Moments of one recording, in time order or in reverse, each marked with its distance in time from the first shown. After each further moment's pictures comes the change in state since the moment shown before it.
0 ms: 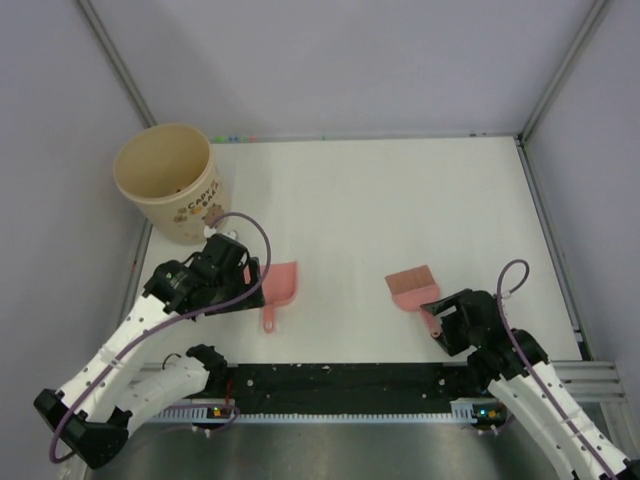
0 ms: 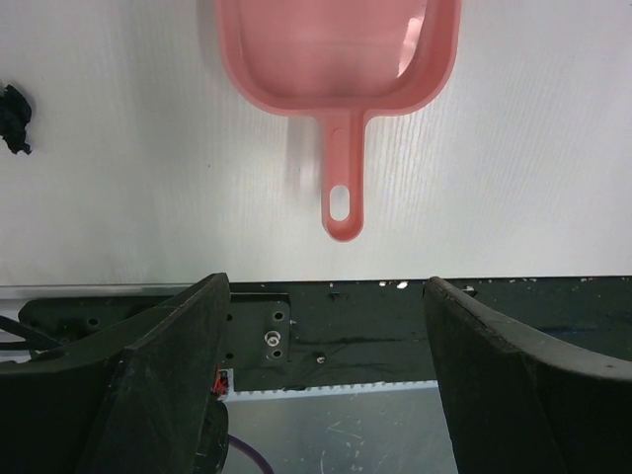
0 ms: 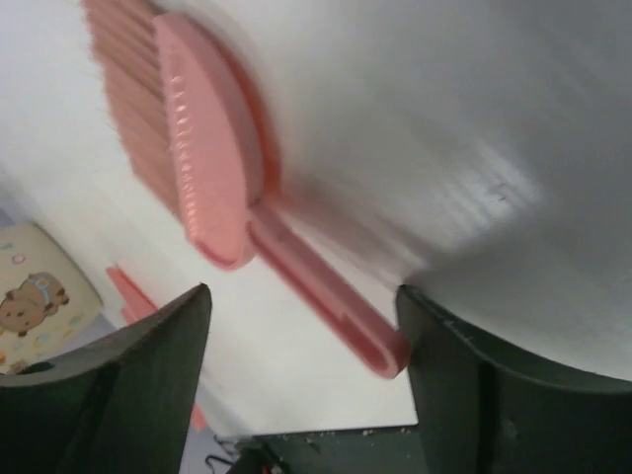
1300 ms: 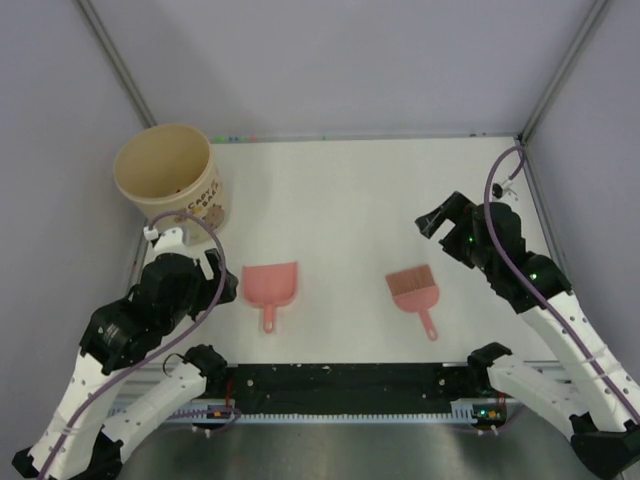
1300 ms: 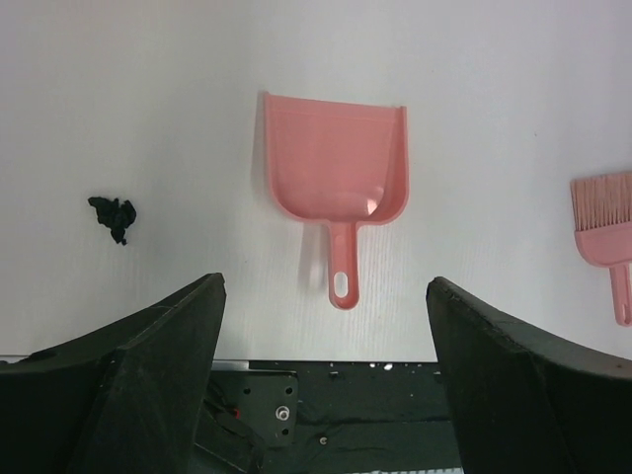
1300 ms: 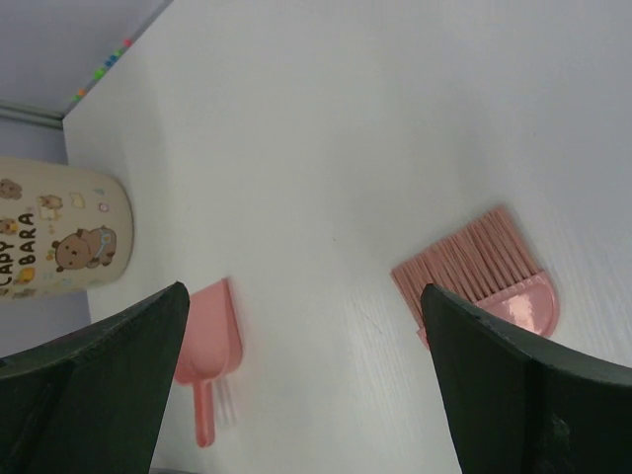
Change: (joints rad) left arm 0.000 -0.258 0.136 -0.012 -0.210 0.038; right arm 0.000 0.623 0.800 0.157 0.153 -0.649
